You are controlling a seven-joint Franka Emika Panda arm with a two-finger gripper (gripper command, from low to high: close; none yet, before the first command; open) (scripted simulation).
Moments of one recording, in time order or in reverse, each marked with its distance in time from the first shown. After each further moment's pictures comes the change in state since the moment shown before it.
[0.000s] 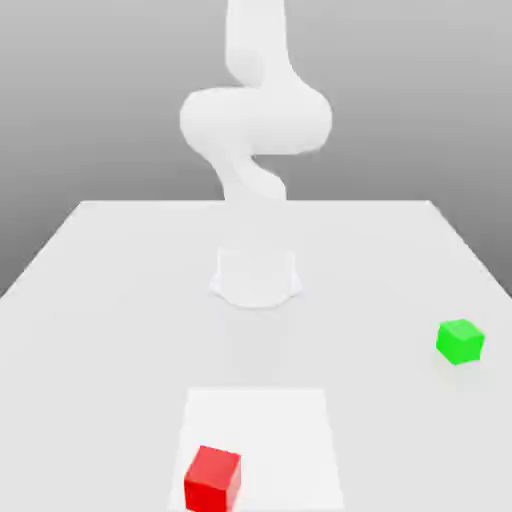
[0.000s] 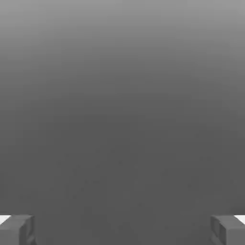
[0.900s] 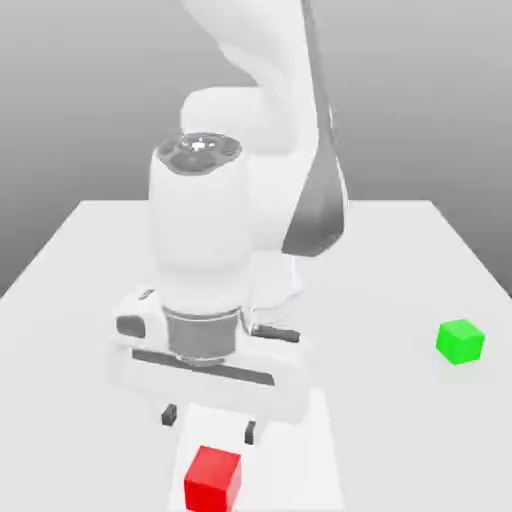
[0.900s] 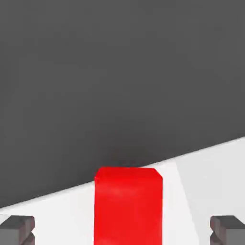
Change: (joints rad) arm -0.086 0.985 -0.004 -0.126 0.004 0.387 0.165
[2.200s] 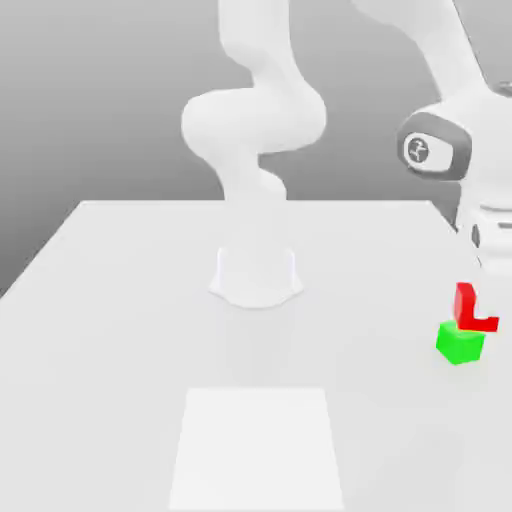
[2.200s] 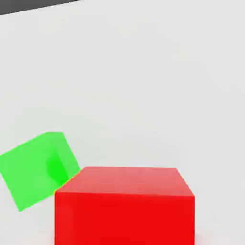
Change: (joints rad) arm 0.588 -0.364 0.475 -0.289 0.126 -0.067 -0.969
